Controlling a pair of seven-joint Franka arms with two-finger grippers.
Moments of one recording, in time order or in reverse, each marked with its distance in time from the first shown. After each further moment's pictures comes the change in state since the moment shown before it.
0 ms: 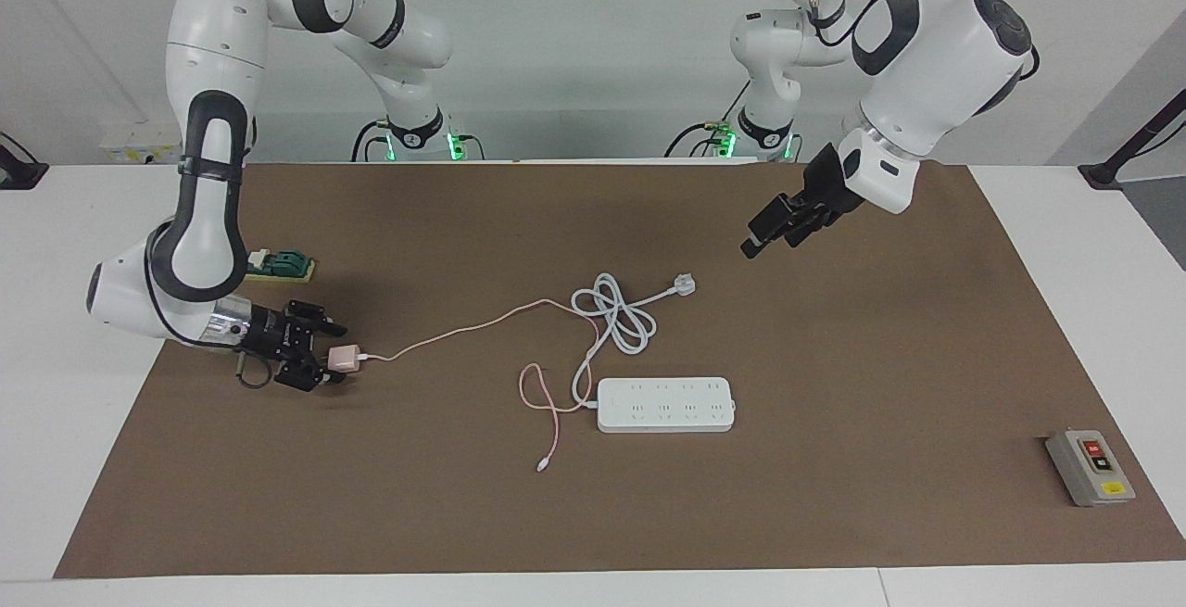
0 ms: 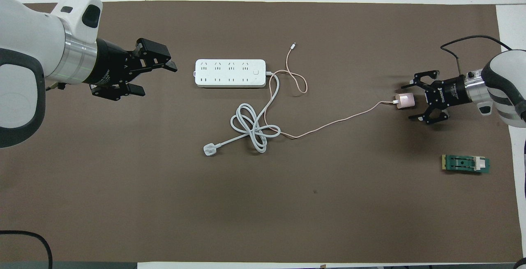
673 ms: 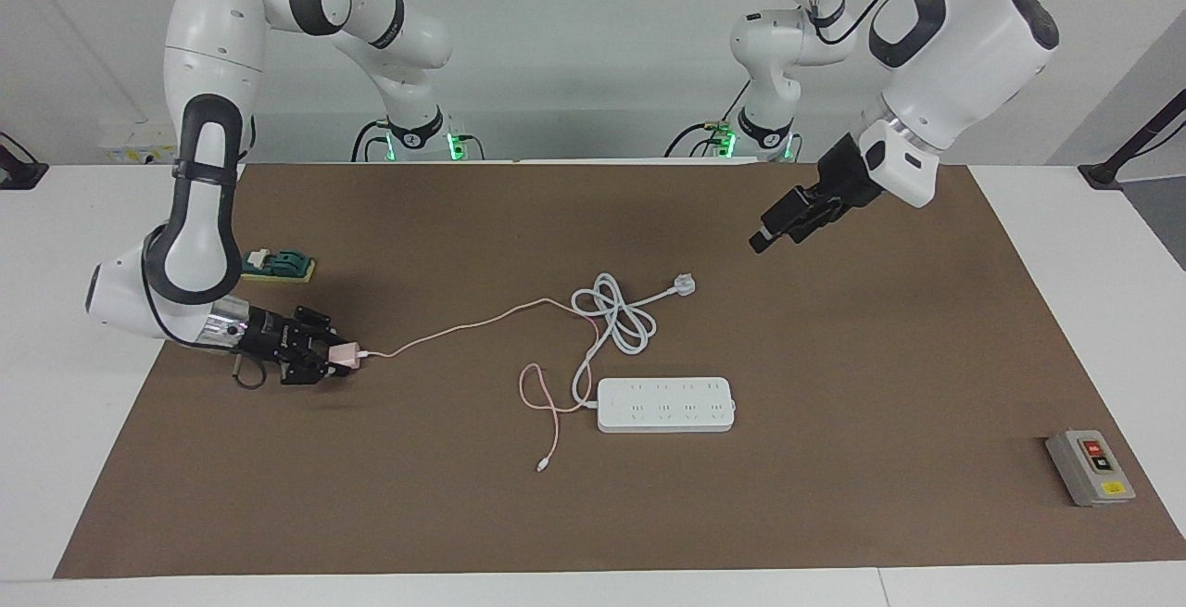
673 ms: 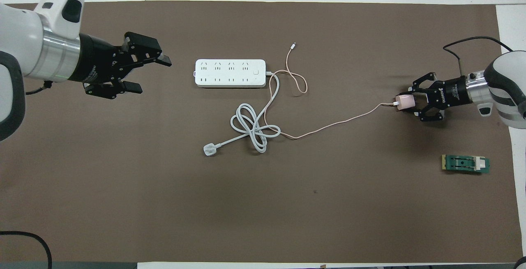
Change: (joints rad) left arm 0.059 -0.010 0.011 -0.005 -0.188 -0.001 0.065; right arm -0.010 0.001 -0.002 -0.006 0.024 0.006 -0.048
